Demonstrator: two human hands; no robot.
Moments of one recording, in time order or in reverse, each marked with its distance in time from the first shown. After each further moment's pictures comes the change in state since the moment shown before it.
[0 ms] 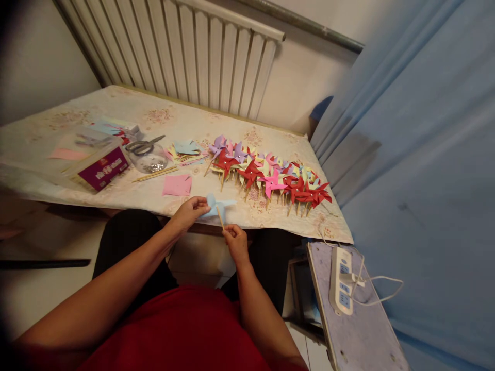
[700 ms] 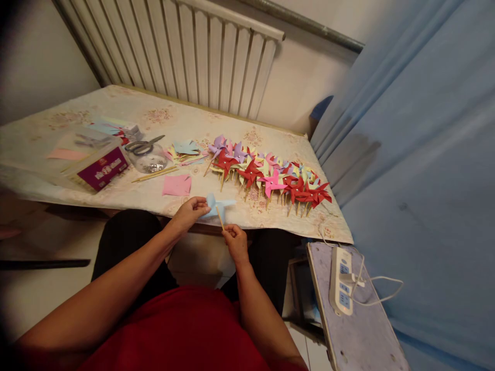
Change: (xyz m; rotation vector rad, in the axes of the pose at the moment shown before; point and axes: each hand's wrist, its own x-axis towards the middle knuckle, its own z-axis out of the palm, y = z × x) left_hand -0.003 -0.001 0.002 -0.038 0.011 0.009; right_hand 0.000 -0.002 0.001 -0.016 0.016 -0.007
